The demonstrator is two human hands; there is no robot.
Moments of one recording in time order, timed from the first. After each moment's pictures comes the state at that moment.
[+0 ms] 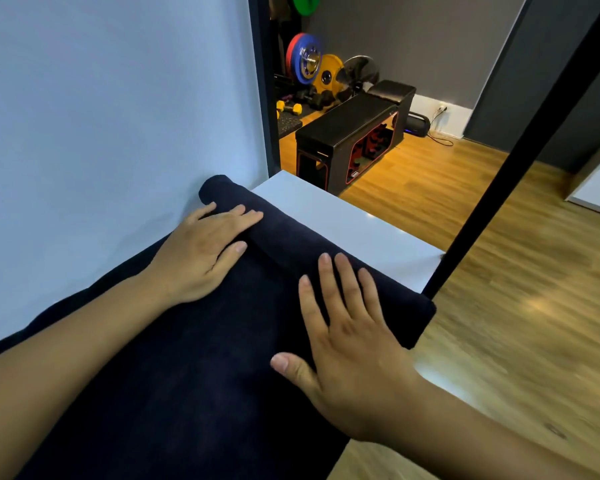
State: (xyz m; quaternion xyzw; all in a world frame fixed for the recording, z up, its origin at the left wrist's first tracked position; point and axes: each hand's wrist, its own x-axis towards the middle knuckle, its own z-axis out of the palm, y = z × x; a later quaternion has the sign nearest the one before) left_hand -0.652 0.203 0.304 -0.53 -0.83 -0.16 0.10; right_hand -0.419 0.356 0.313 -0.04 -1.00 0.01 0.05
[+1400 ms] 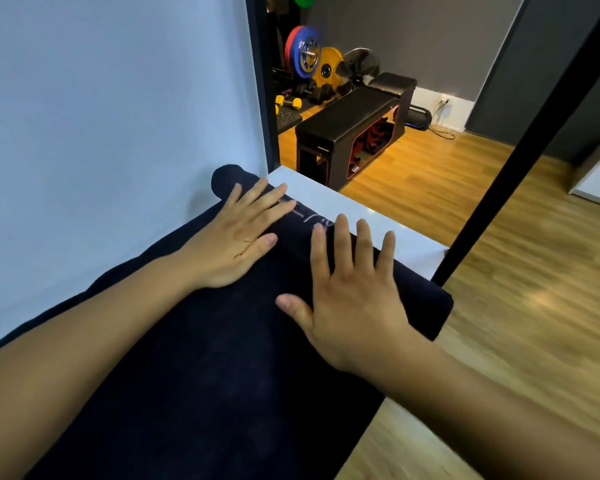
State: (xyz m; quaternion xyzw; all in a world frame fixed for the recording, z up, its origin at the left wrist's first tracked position) left_hand -0.657 0.241 0.303 -0.58 -0.80 -0.15 0.03; right_hand -0.463 0.368 0.335 -0.14 -0.99 -0.03 -0.02
